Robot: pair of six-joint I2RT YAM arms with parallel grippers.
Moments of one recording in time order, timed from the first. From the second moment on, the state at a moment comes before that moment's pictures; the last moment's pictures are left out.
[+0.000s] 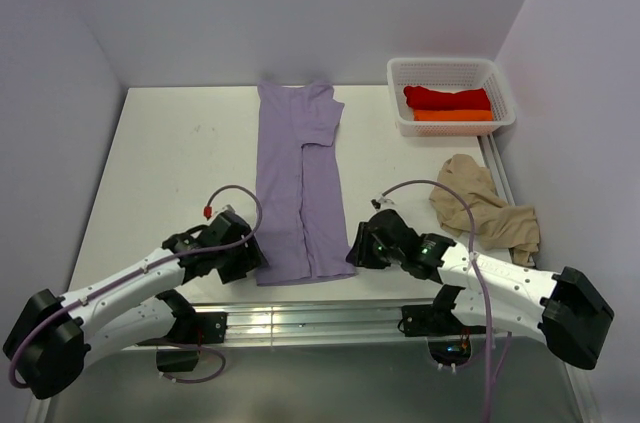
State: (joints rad) left arm -0.74 0.96 0.46 -0.56 -0.03 -1.11; right arm 0.87 0.96 0.40 -0.30 0.04 0.91
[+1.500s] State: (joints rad) left arm -0.75 0.88 0.36 -0.56 -0.02 -1.15; right arm 0.87 1.06 0.34 -0.18 -0.06 0.89
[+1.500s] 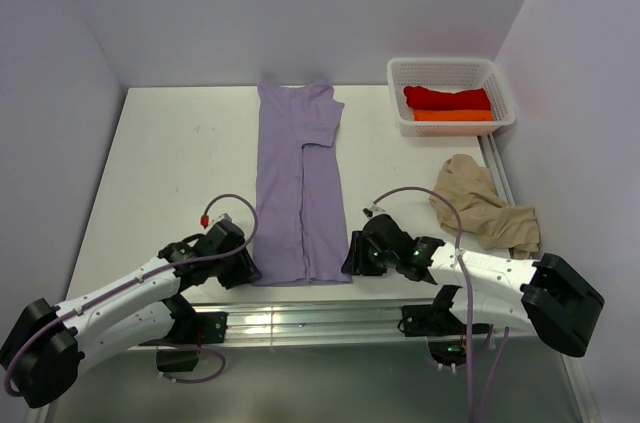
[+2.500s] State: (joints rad) left arm -0.76 0.97 0.48 -0.57 0.00 -1.14; right arm 0.92 1.14 0.57 -0.35 -0.06 0.82
